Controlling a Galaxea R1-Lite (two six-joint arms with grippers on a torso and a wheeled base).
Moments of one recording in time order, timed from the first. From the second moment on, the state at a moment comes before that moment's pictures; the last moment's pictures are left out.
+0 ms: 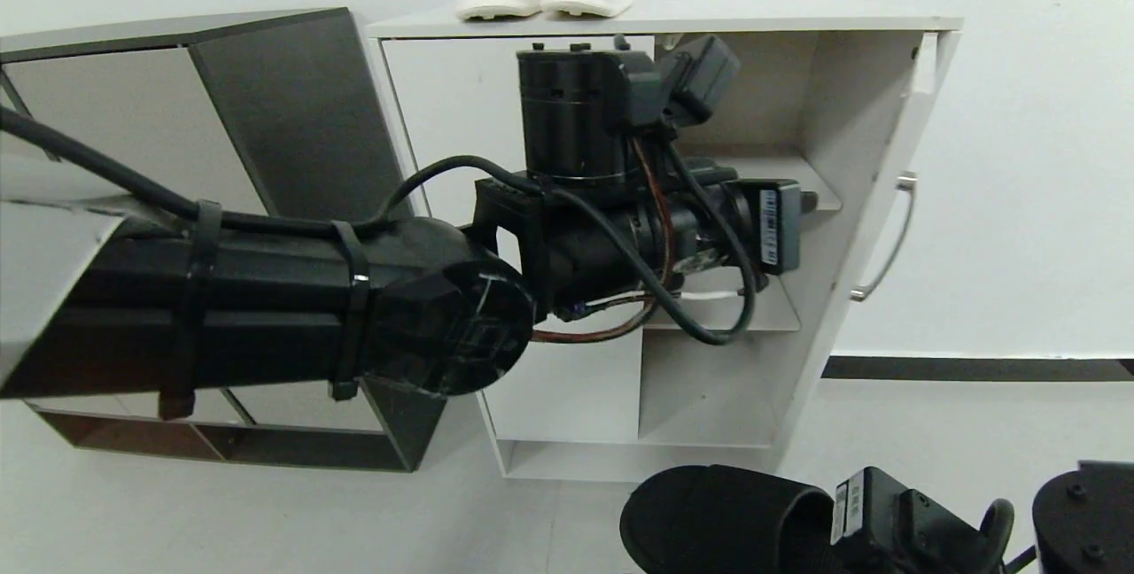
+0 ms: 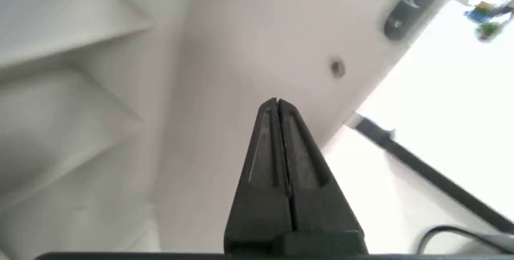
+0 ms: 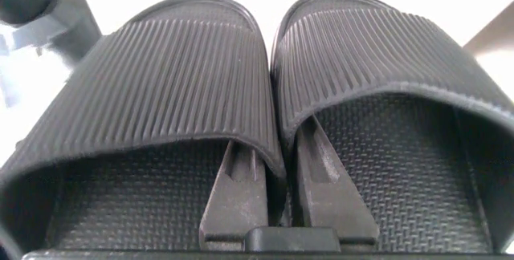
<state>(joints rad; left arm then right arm) -0.88 1.94 -1.49 -0.47 -0.25 -0.22 1.02 1.42 -0.35 -0.65 0.04 0.00</state>
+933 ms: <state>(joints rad) -0.60 1.18 -0.91 -0.32 0.09 -0.17 0.78 1.67 -0.67 -0.65 -0.40 0.21</state>
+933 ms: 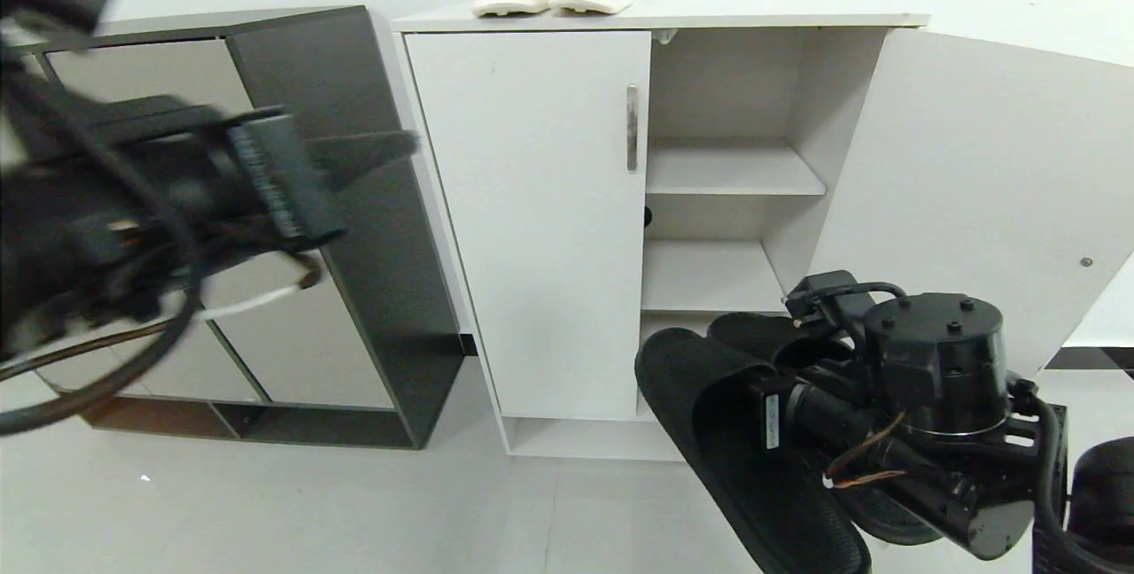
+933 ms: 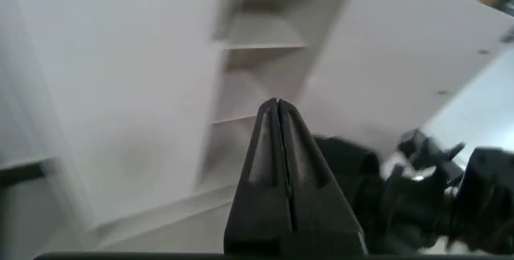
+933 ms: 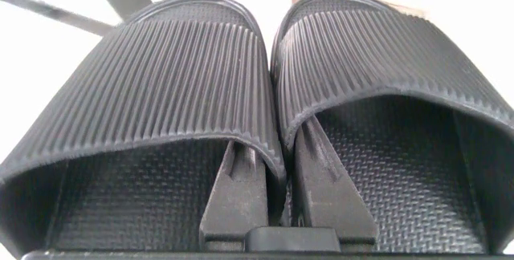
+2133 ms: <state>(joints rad) 0.00 0.00 0.00 0.00 -0.04 0.02 0.80 1.75 -0.69 -0.69 -0.44 0.21</state>
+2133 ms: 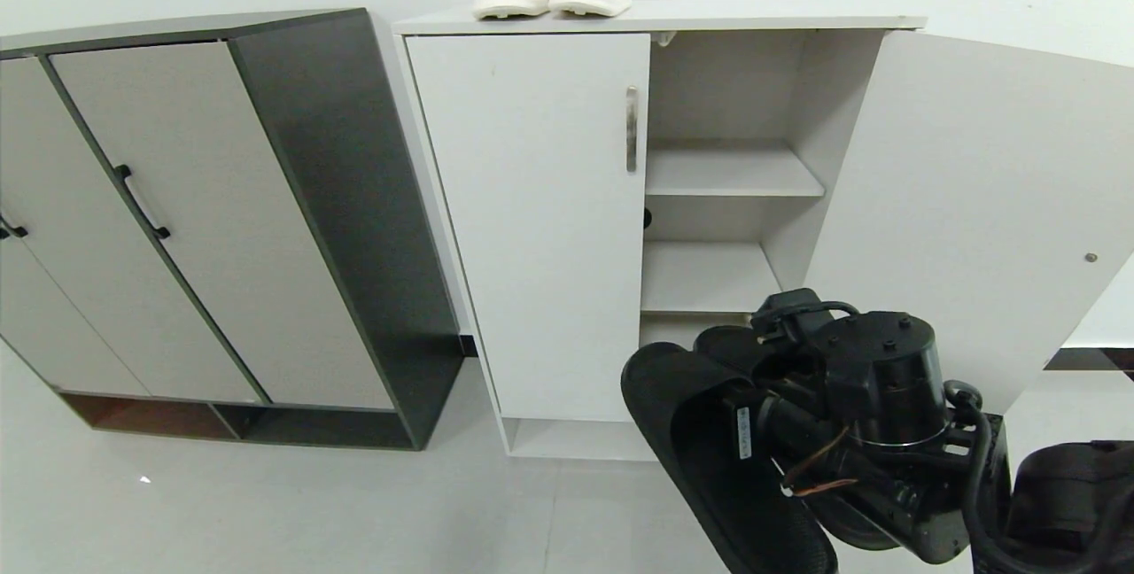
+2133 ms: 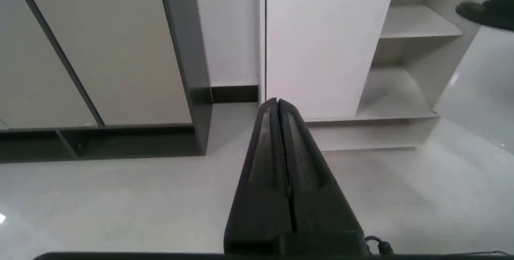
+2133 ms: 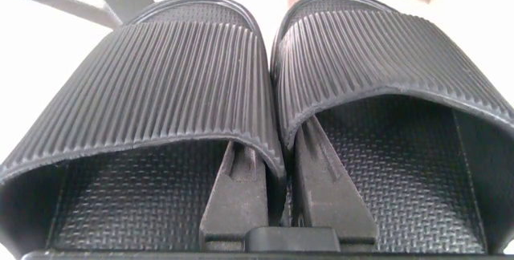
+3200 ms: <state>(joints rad) 0.00 0.00 0.00 0.00 -0.04 0.01 0.81 2.00 -0.83 -0.77 -0.72 0.25</state>
